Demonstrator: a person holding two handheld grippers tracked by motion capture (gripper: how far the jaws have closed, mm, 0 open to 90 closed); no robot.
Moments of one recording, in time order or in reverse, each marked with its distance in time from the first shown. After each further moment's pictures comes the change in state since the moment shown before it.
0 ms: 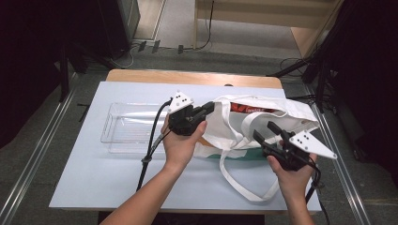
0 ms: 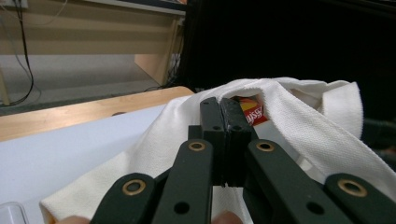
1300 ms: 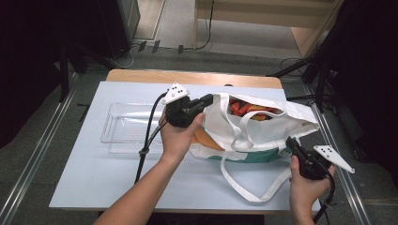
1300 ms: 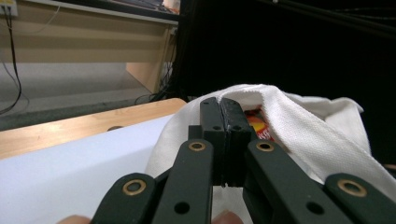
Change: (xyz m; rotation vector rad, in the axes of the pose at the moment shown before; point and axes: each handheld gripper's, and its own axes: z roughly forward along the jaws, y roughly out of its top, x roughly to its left) left arm 0.015 0.016 0.002 -0.034 -0.037 -0.017; right arm -0.056 -0.056 -0.030 0.078 -0.320 0.257
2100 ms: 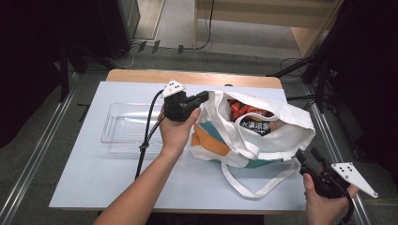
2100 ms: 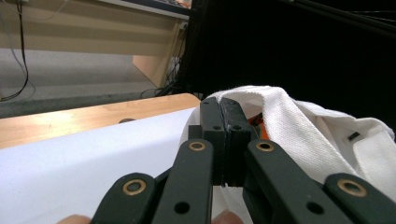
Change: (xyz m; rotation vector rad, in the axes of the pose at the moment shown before) left arm 0.024 -0.007 0.013 0.014 0.024 -0.041; right arm -0.011 -0.001 -0.050 -0.081 -0.054 -0.093
